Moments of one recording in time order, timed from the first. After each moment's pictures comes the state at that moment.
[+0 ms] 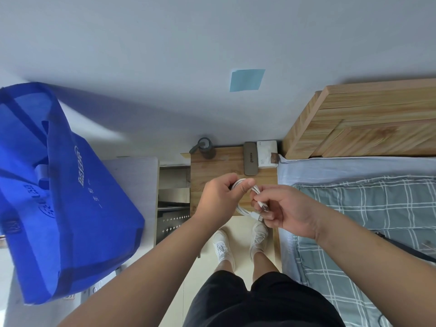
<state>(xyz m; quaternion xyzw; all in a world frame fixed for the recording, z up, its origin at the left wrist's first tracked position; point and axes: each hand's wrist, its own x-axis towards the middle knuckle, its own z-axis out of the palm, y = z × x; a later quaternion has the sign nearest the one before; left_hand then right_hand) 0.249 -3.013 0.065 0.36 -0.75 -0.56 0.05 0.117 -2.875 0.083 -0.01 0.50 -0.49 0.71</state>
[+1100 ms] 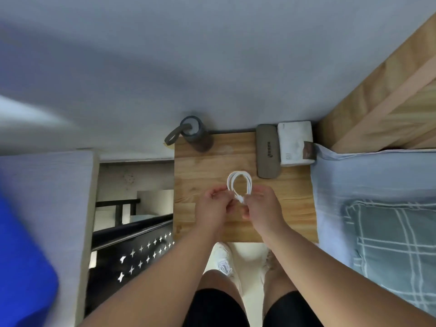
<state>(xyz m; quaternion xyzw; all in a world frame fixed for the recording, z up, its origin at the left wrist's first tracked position) 0.226 -3.057 -0.266 0.62 -0.41 -0.67 0.04 0.142 -2.966 -0.257 0.10 0.75 -0.47 0.45</state>
